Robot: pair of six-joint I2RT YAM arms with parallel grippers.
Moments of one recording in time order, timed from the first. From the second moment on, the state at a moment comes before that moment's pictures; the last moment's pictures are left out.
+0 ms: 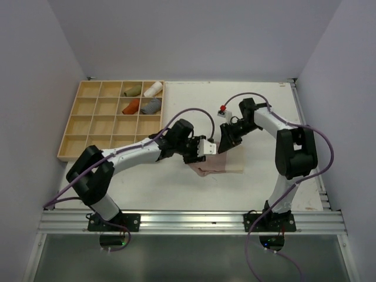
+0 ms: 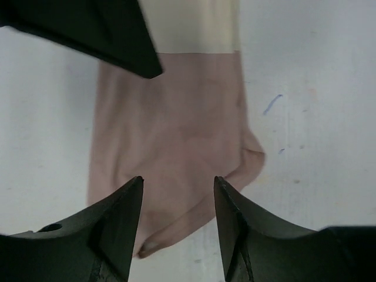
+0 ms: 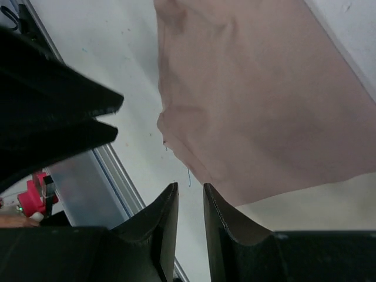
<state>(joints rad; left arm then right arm) -0.77 1.63 1.07 -0.20 0.44 0.71 0.19 1.85 1.33 -0.96 -0.83 -0.34</state>
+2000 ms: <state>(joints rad) -0.82 1.90 1.34 -0.48 0.50 0.55 0.22 2.12 1.52 -0.93 -0.61 -0.42</state>
